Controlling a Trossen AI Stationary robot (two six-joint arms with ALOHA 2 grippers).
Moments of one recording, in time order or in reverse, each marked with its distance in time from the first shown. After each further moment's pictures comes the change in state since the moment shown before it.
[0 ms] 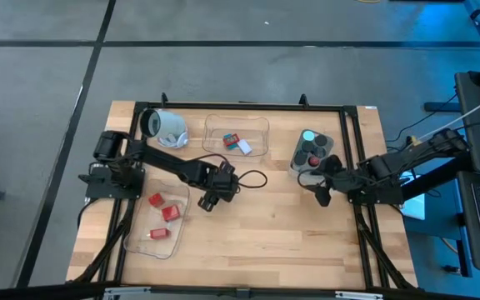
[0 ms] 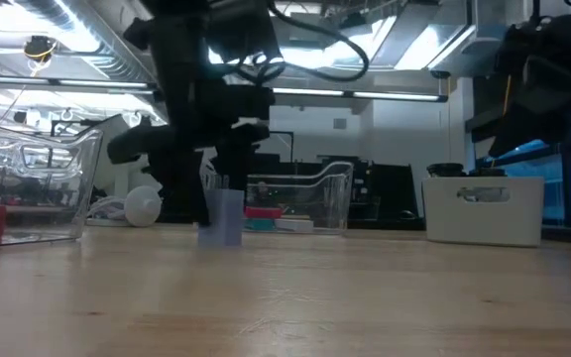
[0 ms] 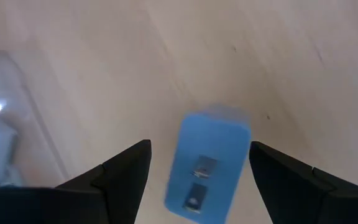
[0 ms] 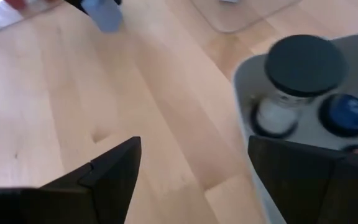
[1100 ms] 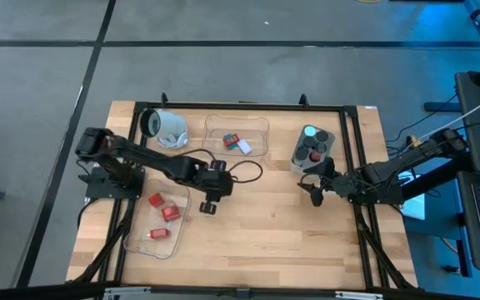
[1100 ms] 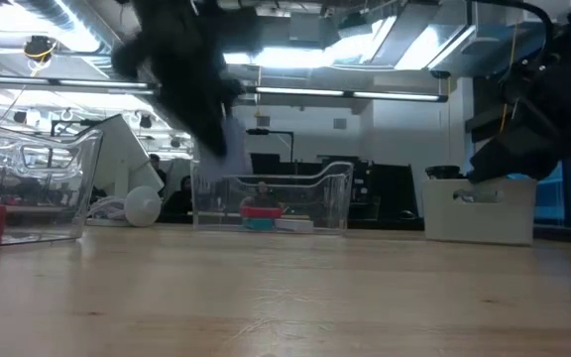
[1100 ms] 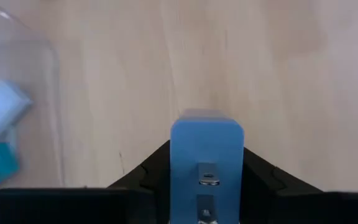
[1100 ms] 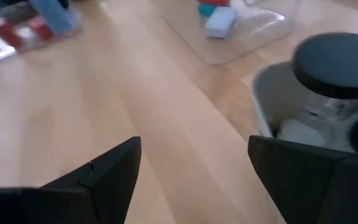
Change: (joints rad) left arm -0.030 -0.145 0.000 -0.029 0.059 -0.344; right arm 0.013 -0.013 -0.309 0.504 0.177 -0.120
